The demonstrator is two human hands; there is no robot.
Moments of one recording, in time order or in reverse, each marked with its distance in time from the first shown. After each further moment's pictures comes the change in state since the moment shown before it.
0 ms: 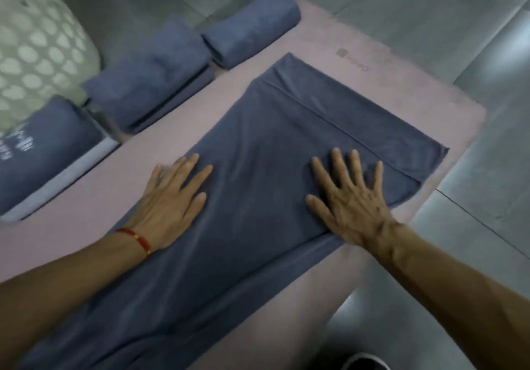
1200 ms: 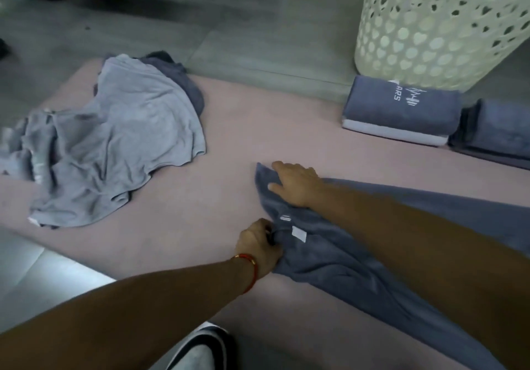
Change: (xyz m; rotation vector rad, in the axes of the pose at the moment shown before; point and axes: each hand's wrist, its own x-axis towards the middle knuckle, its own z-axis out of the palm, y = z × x) left_hand -0.357 0.026 0.051 -1.087 0.331 -1.375; right_hand -0.064 -0.526 0.028 -0.205 -0.278 -1.140
